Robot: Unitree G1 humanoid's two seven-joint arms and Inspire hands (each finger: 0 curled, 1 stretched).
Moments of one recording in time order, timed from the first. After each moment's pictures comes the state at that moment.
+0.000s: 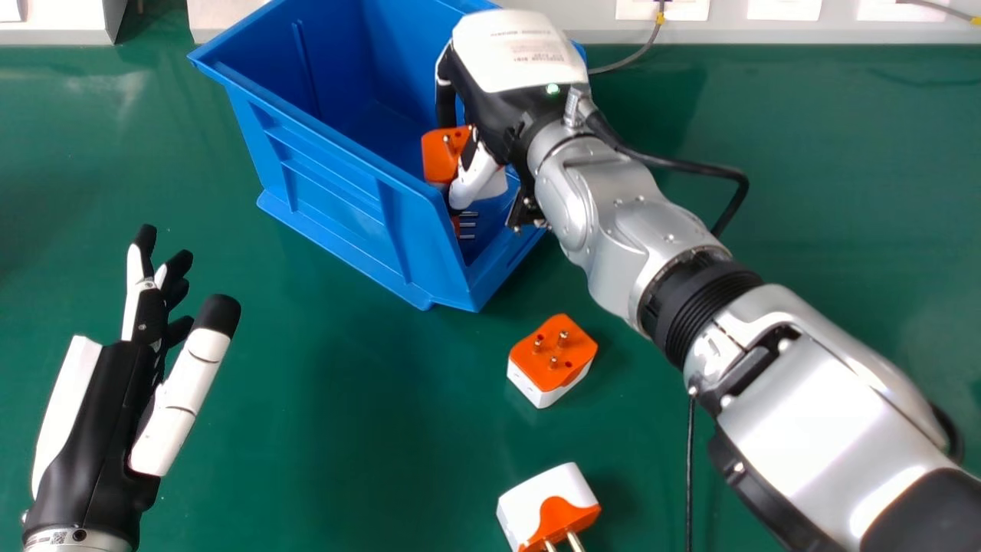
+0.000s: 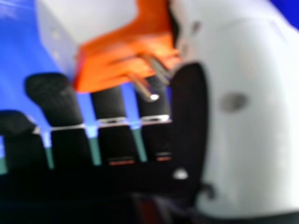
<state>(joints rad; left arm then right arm) 0.46 0.24 0.25 -0.32 0.09 -0.16 -0.14 -1.16 0.05 0.56 1.26 -0.74 0.05 -0.20</state>
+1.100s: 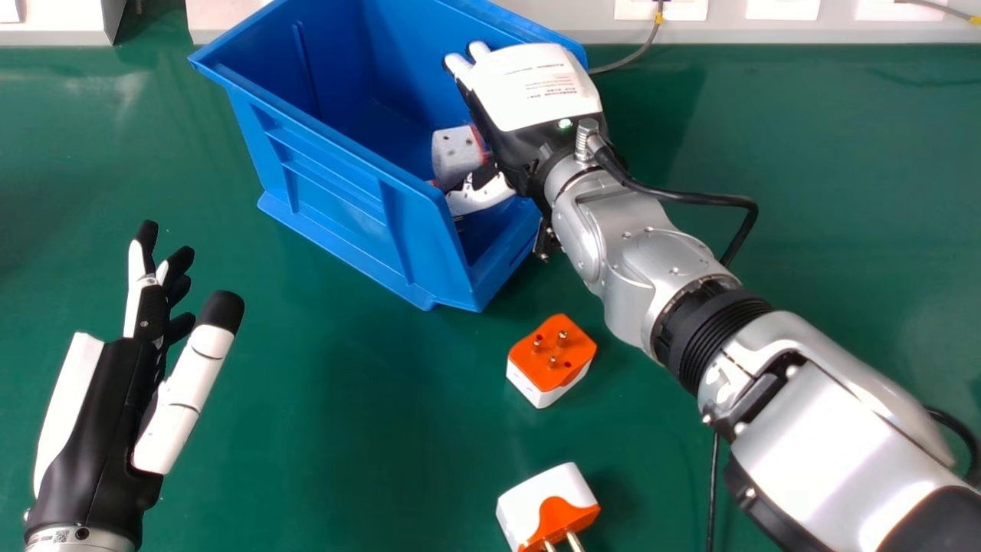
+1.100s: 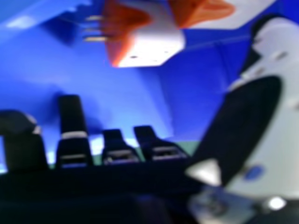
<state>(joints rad) 0.47 0.24 0.24 -0.34 0.09 -0.14 -0.13 -1.11 0.02 0.66 1.22 -0.79 0.12 -0.21</state>
